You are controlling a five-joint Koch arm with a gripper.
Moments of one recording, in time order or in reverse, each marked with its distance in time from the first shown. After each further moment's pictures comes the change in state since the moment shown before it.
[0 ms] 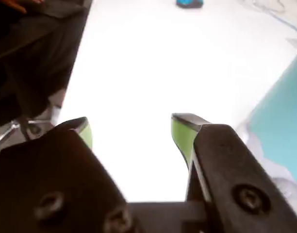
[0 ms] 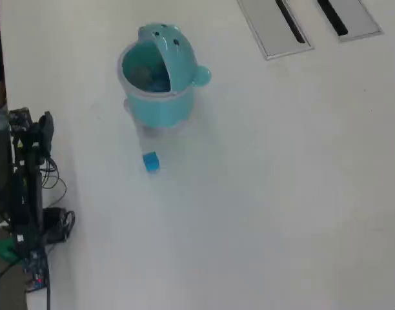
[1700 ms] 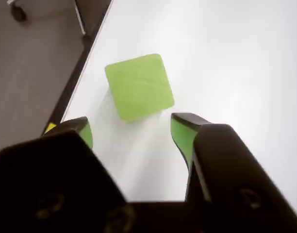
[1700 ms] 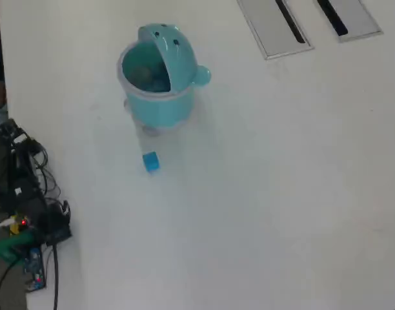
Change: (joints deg) arm -16.8 -31.2 -0.7 4.7 -5.4
